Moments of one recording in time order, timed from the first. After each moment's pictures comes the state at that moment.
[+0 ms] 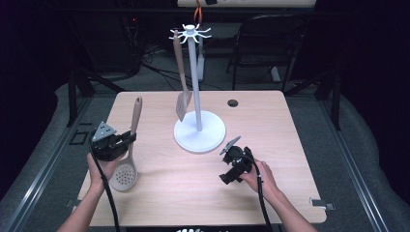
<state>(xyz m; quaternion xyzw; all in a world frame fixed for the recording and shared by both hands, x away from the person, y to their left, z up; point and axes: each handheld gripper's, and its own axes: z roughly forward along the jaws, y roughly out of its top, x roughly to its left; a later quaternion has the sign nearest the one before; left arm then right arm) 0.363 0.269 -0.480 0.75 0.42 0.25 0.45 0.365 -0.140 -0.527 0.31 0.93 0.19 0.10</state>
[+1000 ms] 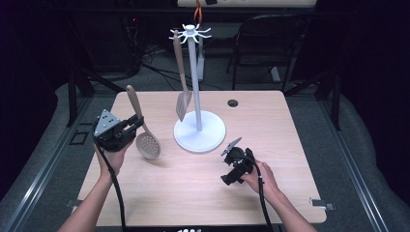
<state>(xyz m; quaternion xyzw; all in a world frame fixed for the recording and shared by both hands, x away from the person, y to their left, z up) 0.365 0.233 -0.437 0.71 0.37 0.30 0.52 0.363 -0.144 -0.533 0.32 0.92 0.19 0.10</state>
